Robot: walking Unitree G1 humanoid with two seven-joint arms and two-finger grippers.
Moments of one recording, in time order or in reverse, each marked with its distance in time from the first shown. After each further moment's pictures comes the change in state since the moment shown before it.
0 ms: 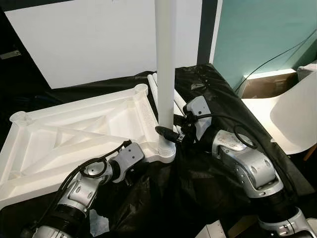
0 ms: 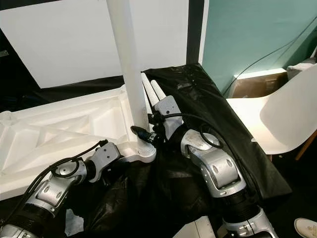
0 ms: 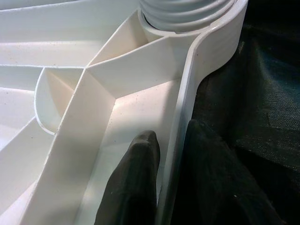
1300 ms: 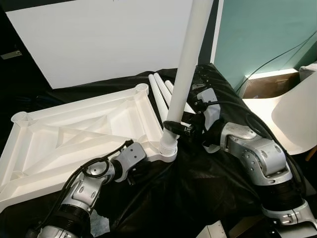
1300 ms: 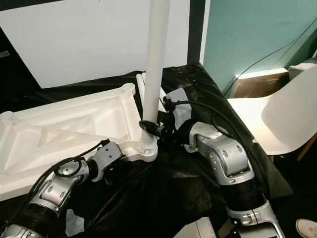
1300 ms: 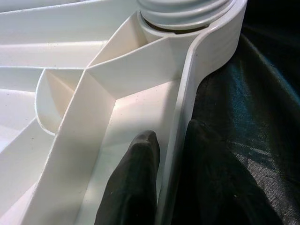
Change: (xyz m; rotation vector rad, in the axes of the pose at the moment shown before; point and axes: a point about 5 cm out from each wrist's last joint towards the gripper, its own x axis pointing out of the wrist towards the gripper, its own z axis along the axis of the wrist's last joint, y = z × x) left arm 0.005 0.000 0.002 0.006 -0.010 0.012; right arm -0.010 -0.021 0.002 0.128 0.122 0.012
